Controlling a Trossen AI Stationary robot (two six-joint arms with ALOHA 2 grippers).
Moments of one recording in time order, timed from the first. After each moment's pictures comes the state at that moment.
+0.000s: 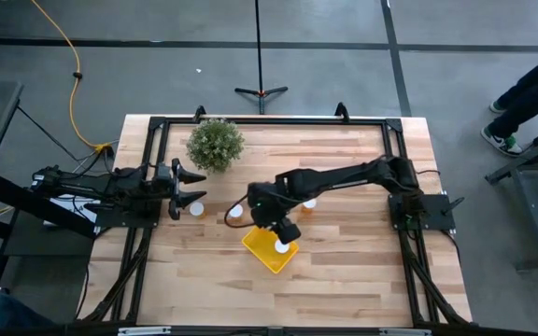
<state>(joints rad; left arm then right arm) -0.14 0.20 0.19 -0.01 -0.28 -0.22 0.08 2.06 1.81 -0.93 -0.17 -0.39</state>
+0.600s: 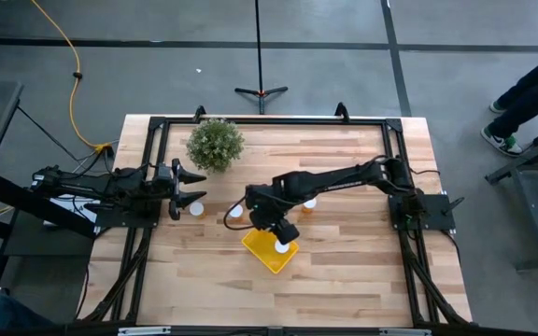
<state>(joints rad) -0.14 0.20 0.19 -0.01 -0.28 -0.22 0.08 2.10 1.80 -0.88 -0.18 -0.44</state>
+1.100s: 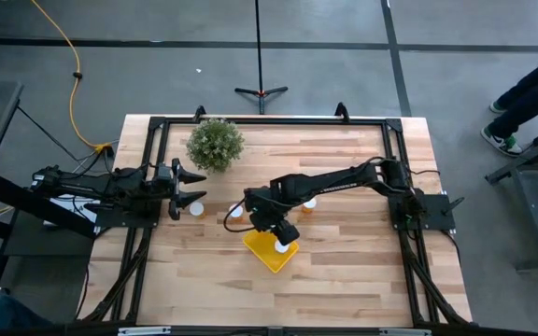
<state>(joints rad) -0.14 0.20 0.19 -0.01 -0.28 -0.22 0.08 2.13 1.80 -0.90 -0.17 -0.45</state>
